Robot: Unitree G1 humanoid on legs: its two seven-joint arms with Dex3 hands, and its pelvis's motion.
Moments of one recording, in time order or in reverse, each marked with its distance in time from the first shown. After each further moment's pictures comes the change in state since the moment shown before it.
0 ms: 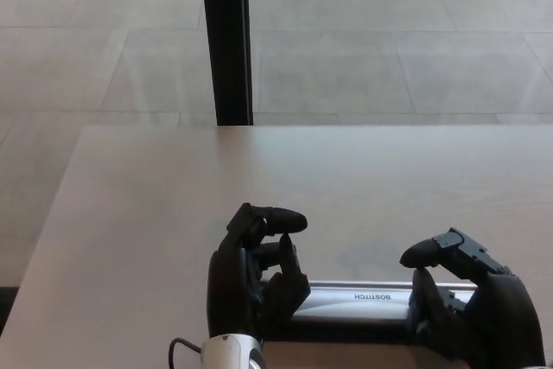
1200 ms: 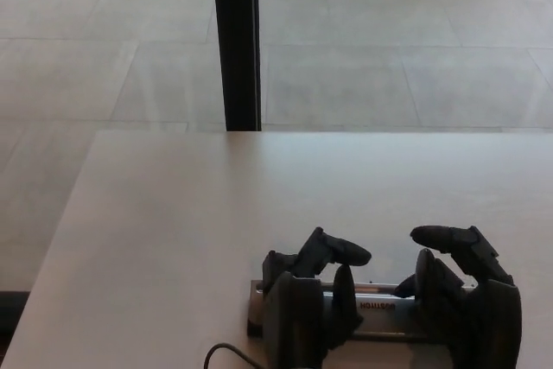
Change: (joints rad) left_arm -0.236 -0.052 -0.283 0.643 0.399 -0.295 0.439; right_arm -0.164 0.194 -0.130 0.566 -0.112 -0.551 -0.103
